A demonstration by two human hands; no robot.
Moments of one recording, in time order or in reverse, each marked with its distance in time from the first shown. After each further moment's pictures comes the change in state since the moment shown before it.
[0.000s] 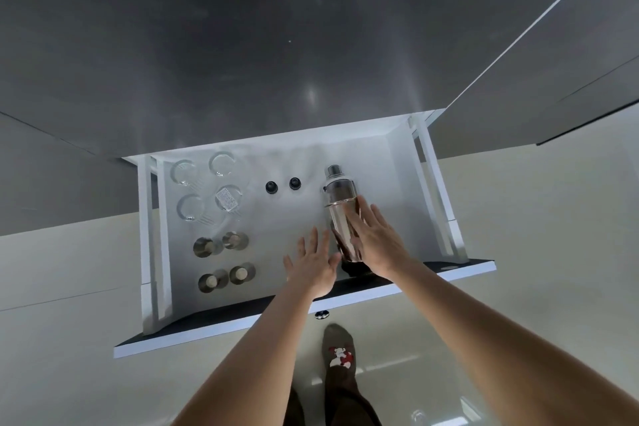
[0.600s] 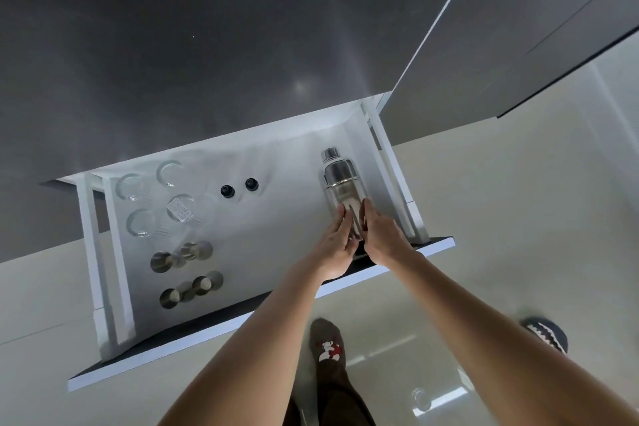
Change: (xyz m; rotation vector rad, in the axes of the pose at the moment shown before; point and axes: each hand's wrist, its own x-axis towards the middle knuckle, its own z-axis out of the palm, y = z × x) left_hand 0.021 0.079 0.018 -0.156 -0.099 0.355; right_hand -0.032 0.051 -0.015 0.221 0.011 0.375
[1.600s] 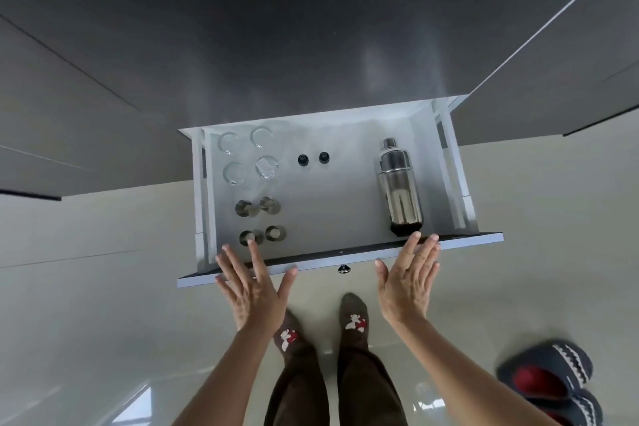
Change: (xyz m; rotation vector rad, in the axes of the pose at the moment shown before) left_hand -0.206 -0.130 0.002 0.247 0.692 -0.658; right_hand -0.121 -0.047 0.081 -0.022 0.252 0.126
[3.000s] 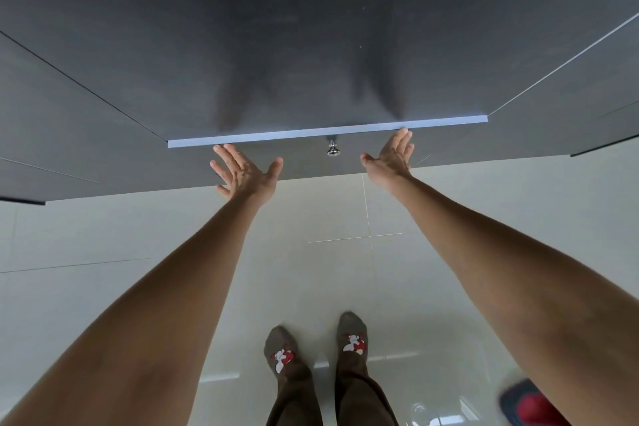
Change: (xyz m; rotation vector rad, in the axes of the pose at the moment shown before) left_hand 0.185 0.089 -0.107 -0.360 -0.061 -0.108; right_hand 0.197 -0.151 -0.076 0.316 -0.216 -0.002
